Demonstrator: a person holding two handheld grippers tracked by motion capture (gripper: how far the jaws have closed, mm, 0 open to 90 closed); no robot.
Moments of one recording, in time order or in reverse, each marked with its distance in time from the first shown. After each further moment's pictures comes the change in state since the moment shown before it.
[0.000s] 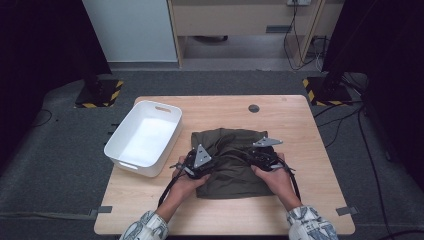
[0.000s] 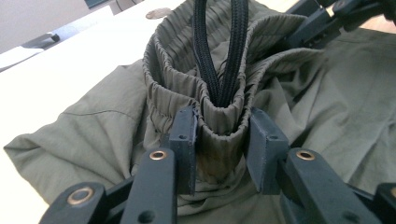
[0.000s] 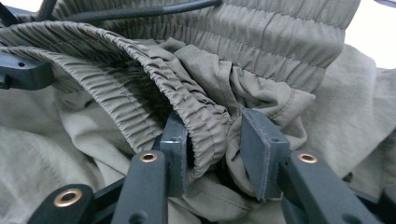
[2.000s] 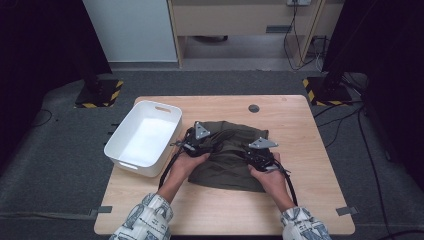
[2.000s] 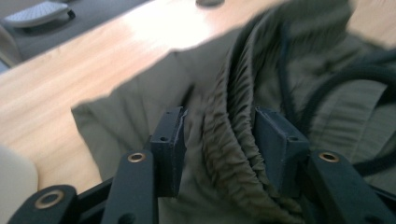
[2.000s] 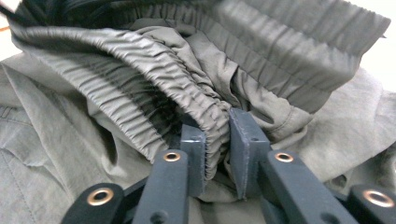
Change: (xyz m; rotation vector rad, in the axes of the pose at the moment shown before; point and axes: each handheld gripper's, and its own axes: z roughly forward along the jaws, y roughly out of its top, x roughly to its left) left arm 0.043 0.039 0.012 0.147 0.077 -0.123; right arm 0.012 0.001 0.007 -0.066 -0.059 -0.044
